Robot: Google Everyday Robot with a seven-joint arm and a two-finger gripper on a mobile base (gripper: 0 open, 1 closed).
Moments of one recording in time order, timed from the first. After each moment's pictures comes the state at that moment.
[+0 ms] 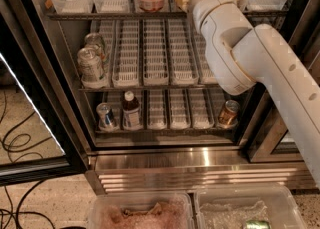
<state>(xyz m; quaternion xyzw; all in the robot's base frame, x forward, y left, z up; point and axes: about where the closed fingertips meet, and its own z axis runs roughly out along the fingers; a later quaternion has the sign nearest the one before) 0.682 -0.084 1.077 -0.20 0.55 0.02 0.81</state>
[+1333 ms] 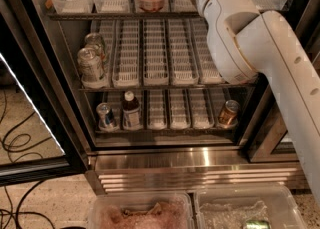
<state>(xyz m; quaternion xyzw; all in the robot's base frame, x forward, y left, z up) 0.671 -0.085 1.132 -0.16 0.51 0.05 0.84</state>
